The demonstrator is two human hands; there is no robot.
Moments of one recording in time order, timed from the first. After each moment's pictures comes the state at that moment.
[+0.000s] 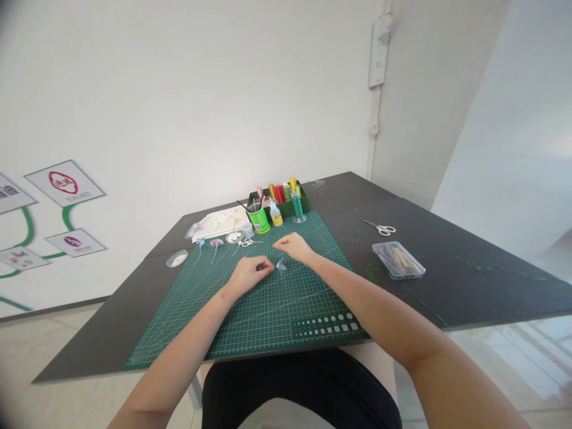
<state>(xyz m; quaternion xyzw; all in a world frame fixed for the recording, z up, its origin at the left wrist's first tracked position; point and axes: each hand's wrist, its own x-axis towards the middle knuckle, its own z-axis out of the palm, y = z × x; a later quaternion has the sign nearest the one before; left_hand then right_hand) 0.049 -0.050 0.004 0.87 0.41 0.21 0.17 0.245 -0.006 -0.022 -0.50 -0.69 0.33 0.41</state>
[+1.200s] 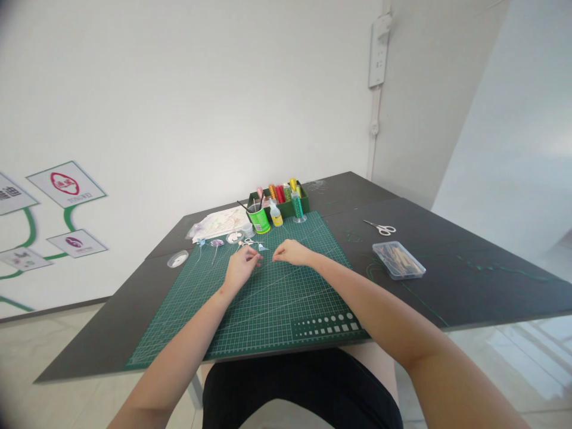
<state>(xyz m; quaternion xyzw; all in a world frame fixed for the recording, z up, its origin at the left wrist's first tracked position) 0.041 -0.030 -0.009 0.73 0.54 0.34 0.25 0.247 -0.014 -0.014 -0.46 -0.79 0.32 0.27</state>
